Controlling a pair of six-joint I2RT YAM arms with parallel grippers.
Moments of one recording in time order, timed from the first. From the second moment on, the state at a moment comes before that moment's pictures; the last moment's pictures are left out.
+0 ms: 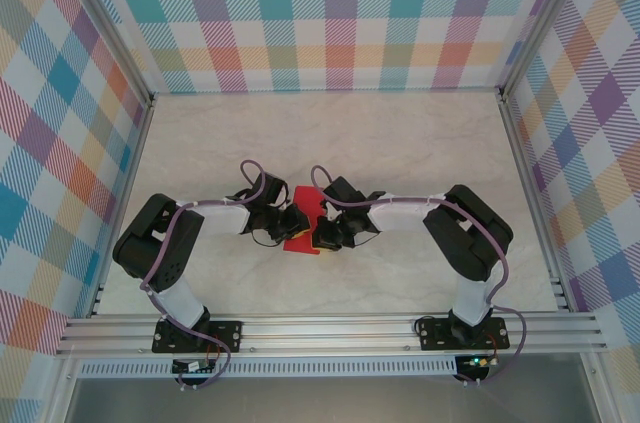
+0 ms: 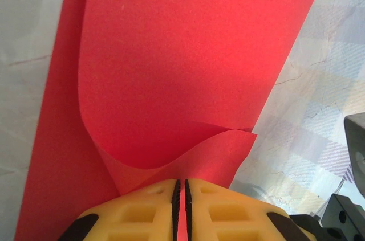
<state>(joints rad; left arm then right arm) -0.50 1.69 0.74 -0.07 0.49 -0.91 0.83 1.84 0.99 -0.26 -0.48 0.86</state>
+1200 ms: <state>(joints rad) -0.50 1.69 0.74 -0.08 0.49 -0.91 0.83 1.80 0.99 -0.42 -0.46 0.80</state>
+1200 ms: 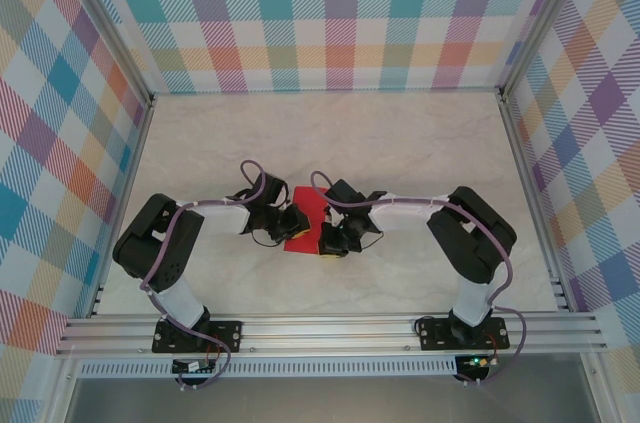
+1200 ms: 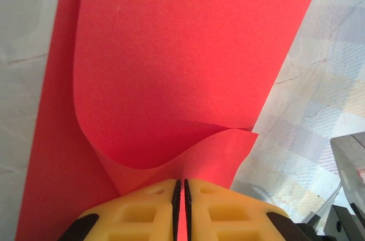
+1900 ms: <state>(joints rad) -0.50 1.69 0.74 -0.07 0.49 -0.91 0.83 1.86 1.06 -0.36 -0.43 0.81</state>
